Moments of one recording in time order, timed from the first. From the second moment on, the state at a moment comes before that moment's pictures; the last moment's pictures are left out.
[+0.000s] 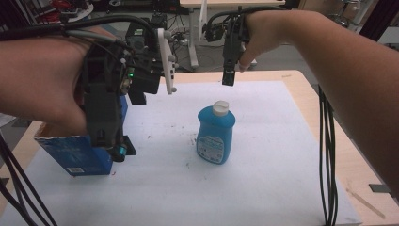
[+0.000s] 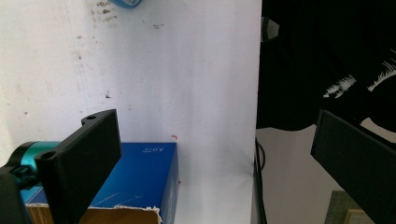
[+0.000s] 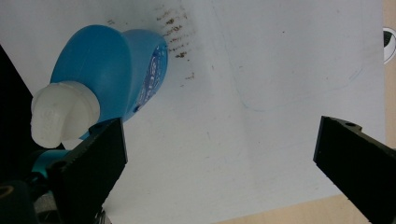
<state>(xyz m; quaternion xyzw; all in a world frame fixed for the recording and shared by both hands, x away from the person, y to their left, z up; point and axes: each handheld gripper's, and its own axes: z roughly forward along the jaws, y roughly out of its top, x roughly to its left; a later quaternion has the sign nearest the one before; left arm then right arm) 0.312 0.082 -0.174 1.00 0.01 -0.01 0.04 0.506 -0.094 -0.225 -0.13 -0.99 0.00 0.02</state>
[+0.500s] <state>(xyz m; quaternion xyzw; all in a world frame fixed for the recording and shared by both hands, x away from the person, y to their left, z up) 0.316 0.081 -0.178 1.00 0.01 -0.01 0.02 0.507 -0.098 -0.225 -0.13 -0.99 0.00 0.02</state>
